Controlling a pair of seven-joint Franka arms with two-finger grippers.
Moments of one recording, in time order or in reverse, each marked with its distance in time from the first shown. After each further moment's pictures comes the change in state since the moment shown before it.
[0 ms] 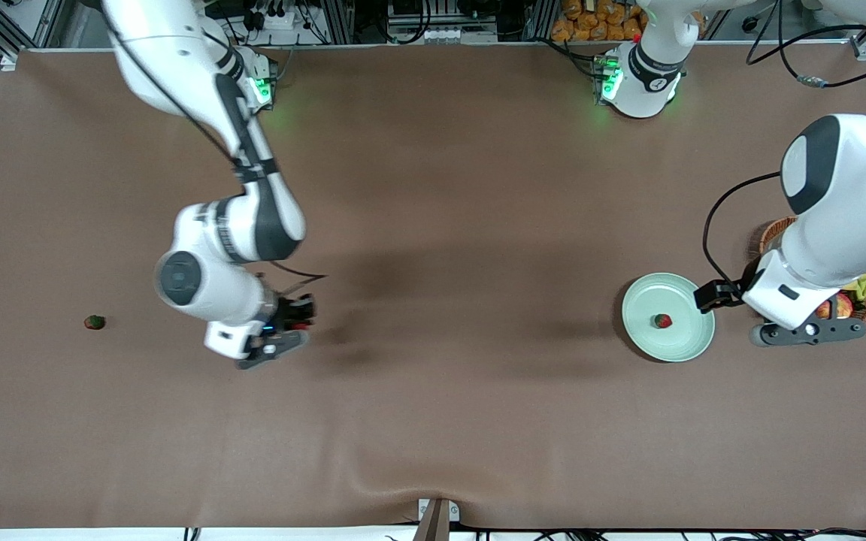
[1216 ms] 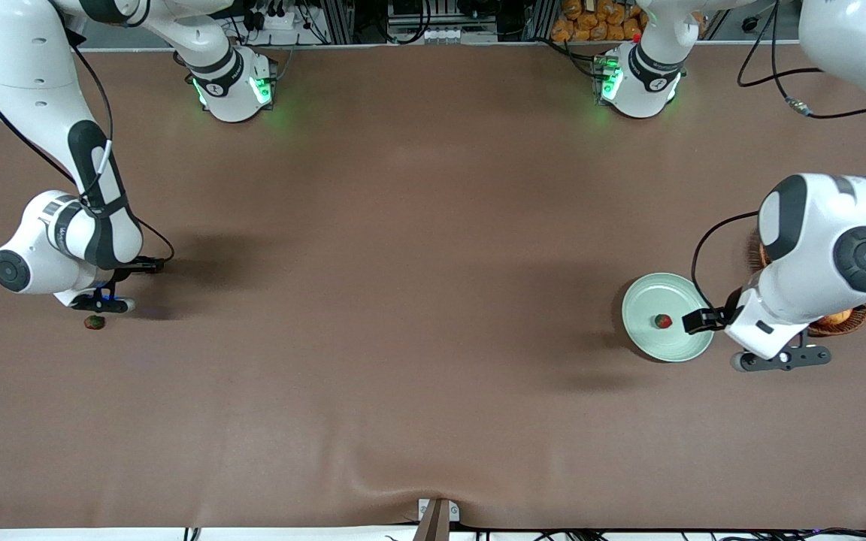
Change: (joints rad) left arm 0.013 0.094 0.031 -0.017 0.000 0.107 0.000; right arm -0.521 -0.102 -0.069 -0.440 -0.297 -0.009 -0.041
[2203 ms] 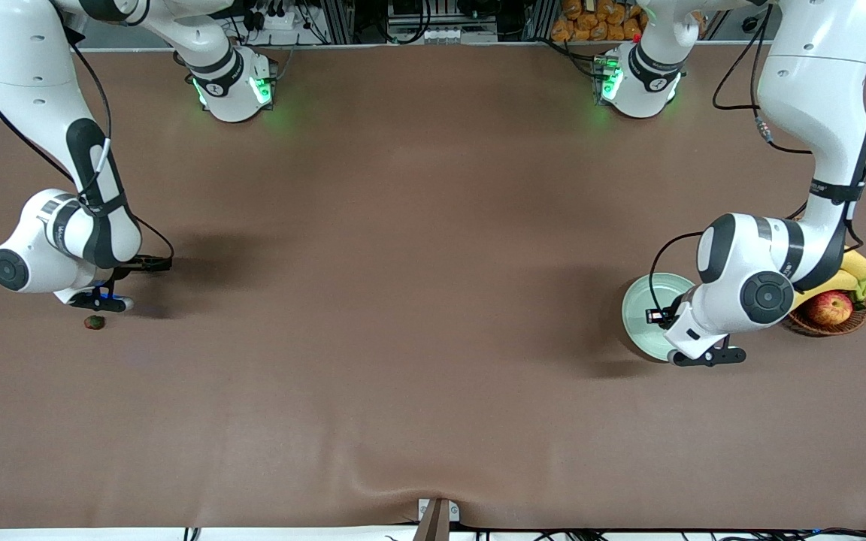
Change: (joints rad) left arm -0.023 0.159 0.011 -0.174 0.000 0.171 -0.012; right arm -0.002 0.000 -0.004 -0.023 0.000 -0.016 0.060
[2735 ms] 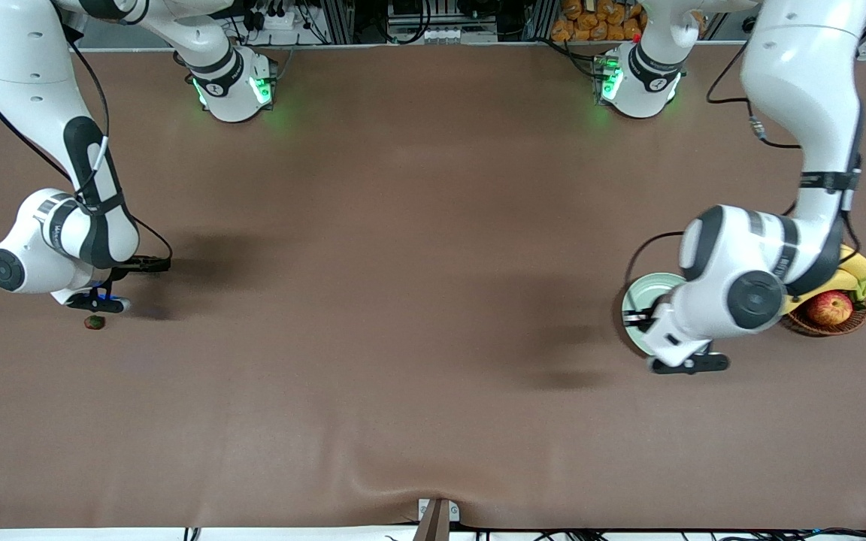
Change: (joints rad) left arm -0.059 -0.002 0.001 0.170 -0.068 -0.207 -0.014; right arm 0.000 -0.010 0.000 0.007 0.000 -0.011 0.000
